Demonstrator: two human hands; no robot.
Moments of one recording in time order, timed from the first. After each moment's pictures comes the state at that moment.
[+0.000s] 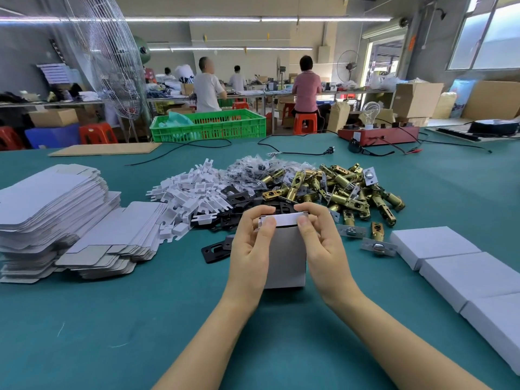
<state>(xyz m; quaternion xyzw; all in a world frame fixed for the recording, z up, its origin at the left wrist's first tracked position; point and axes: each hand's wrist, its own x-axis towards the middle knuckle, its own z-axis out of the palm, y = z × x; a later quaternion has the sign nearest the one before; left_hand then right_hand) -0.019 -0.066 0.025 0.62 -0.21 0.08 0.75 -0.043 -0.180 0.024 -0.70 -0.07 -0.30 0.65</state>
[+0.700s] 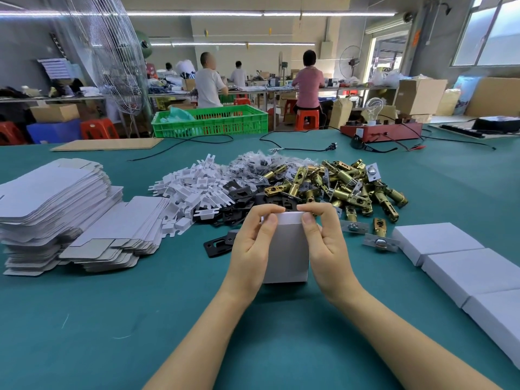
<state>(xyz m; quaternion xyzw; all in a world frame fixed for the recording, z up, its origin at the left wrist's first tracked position) -0.019 -0.059 0.028 0.65 -0.27 0.09 0.70 -0.045 -0.179 0.024 -0.73 -0.07 -0.32 0.61</state>
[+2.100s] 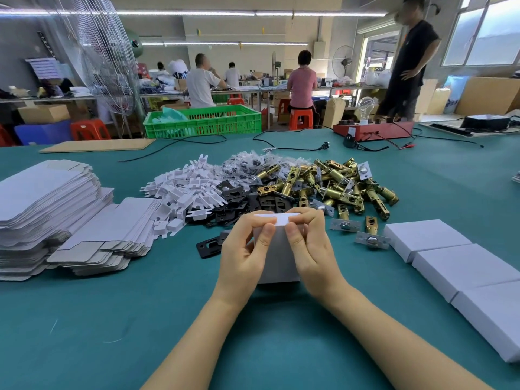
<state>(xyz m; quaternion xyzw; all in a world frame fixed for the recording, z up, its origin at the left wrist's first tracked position) -0.016 -0.057 0.013 0.67 -0.32 0.19 0.65 -0.042 -0.184 0.011 -0.76 -0.16 -0.33 0.54</state>
